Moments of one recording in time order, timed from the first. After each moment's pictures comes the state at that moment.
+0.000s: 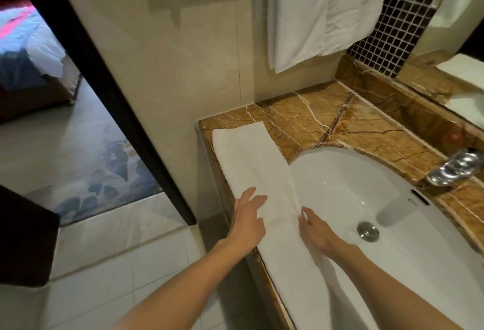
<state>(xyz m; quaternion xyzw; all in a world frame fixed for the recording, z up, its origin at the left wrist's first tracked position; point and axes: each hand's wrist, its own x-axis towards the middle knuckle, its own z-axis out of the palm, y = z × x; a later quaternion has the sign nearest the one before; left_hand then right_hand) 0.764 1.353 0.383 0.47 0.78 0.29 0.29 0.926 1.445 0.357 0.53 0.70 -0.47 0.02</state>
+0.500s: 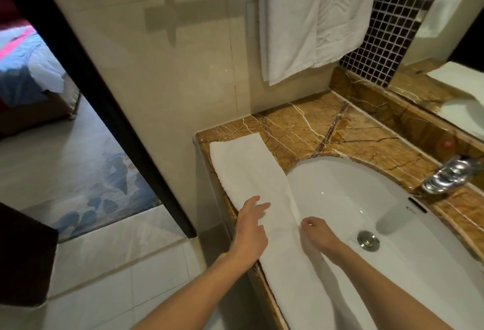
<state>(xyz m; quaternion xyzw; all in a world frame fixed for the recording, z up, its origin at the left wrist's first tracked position) 0.776 1.358 0.401 0.46 0.77 0.32 0.31 0.925 1.465 0.343 0.60 0.60 -0.52 -0.06</state>
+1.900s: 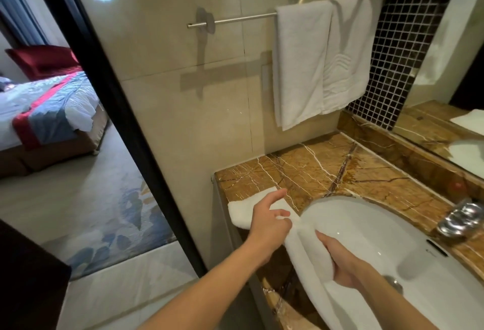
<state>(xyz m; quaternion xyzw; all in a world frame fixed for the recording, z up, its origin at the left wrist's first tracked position) 0.764 1.382 0.528 0.34 0.66 0.52 0.43 0.910 1.490 0.394 0.52 0.42 -0.74 -0.09</state>
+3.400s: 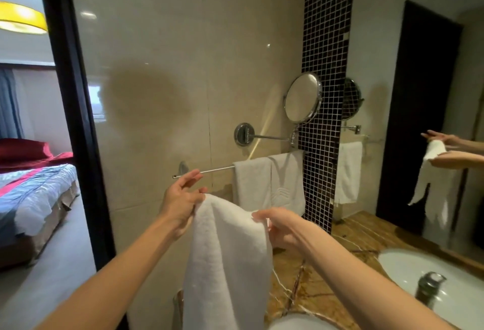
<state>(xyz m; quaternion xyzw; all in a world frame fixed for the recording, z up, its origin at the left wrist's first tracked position) 0.681 1.406 0.814 0.35 0.46 0.75 0.31 0.877 1.494 0.795 0.42 0.50 -0.72 -0.22</state>
